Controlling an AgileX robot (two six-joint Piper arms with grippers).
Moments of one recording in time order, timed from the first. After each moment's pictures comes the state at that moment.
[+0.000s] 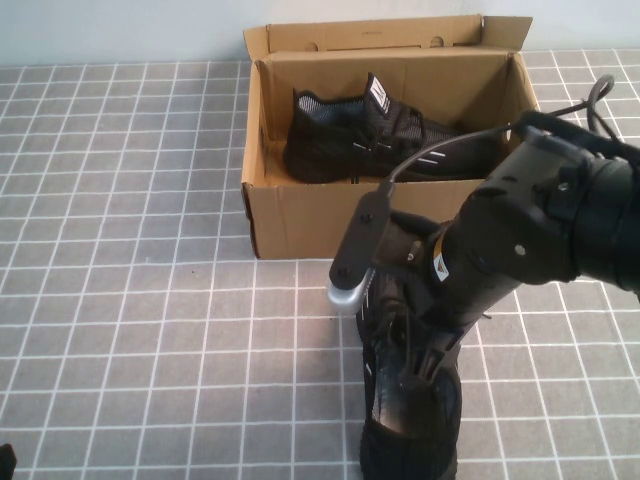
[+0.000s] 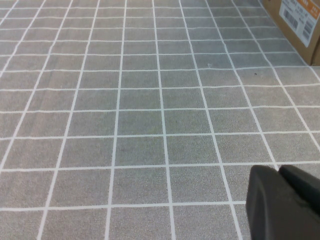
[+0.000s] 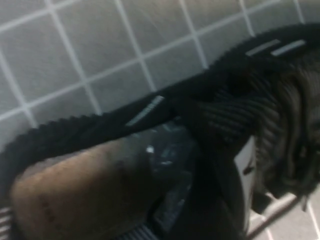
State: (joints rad) right arm 0.77 1.66 -1.25 -0.09 0.85 -0.33; left arm -0.05 -0.01 0.03 -0.07 0.39 0.11
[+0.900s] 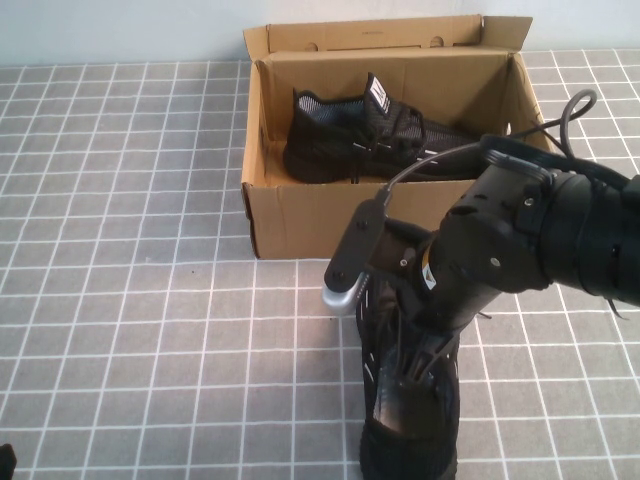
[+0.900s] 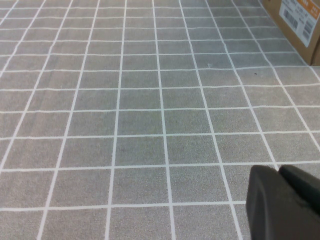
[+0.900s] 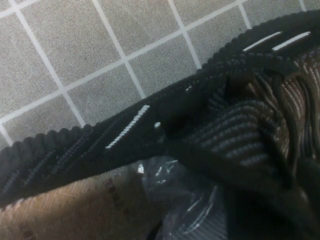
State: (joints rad) right arm 0.77 1.72 -1.25 -0.14 0.82 -0.24; left arm -0.05 -0.01 0.03 -0.07 0.39 0.11
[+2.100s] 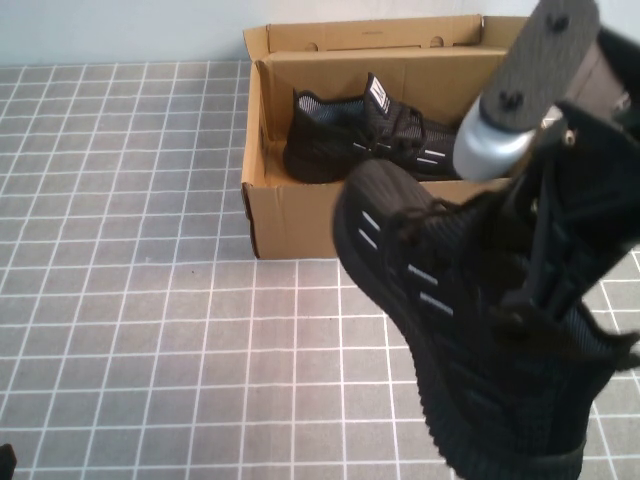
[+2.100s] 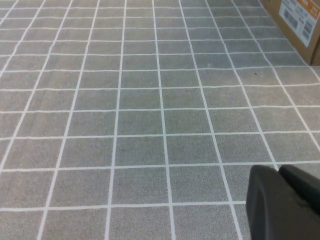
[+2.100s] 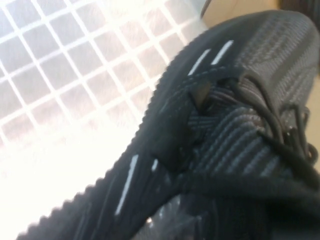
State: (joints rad) right arm 0.77 1.23 -1.37 0.02 1.06 -0.24; left arm -0.05 -0.01 0.03 -0.07 0.39 0.11
